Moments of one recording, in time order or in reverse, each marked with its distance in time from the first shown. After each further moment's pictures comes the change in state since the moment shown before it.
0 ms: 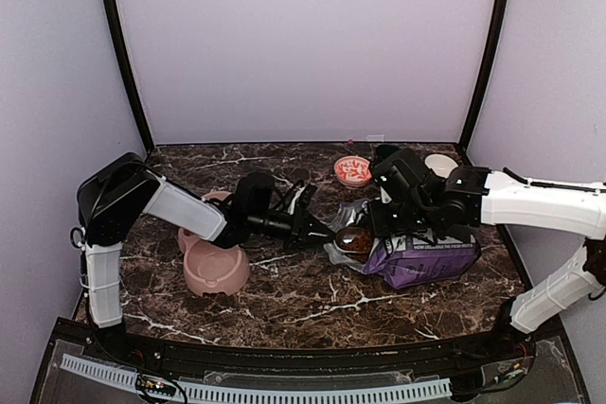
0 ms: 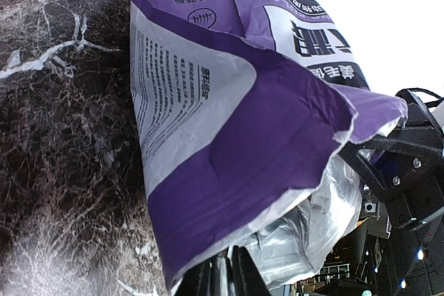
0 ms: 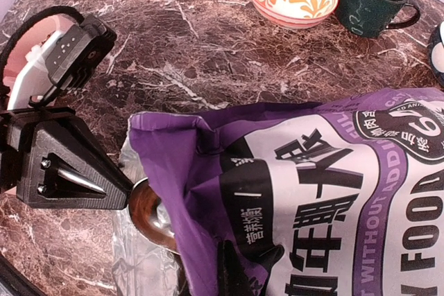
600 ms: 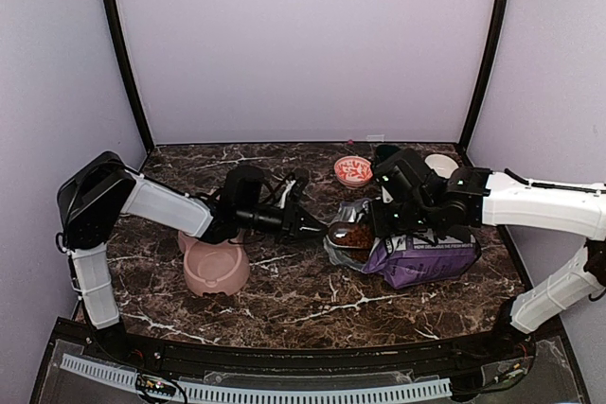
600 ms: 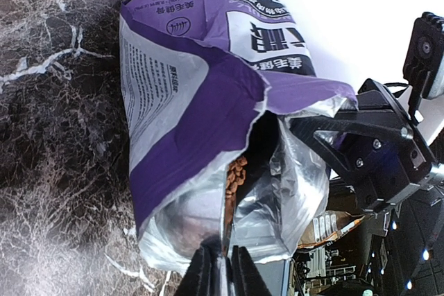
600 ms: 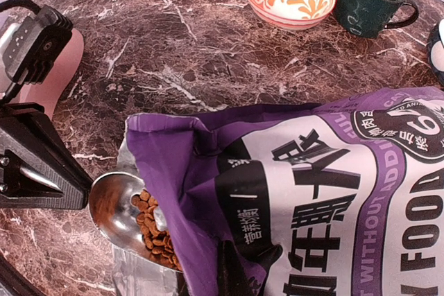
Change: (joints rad) left arm 0.015 -0.122 -0.060 -0.064 -0.007 0.026; right arm -0.009 -0.011 -0.015 0.018 -0.003 0.005
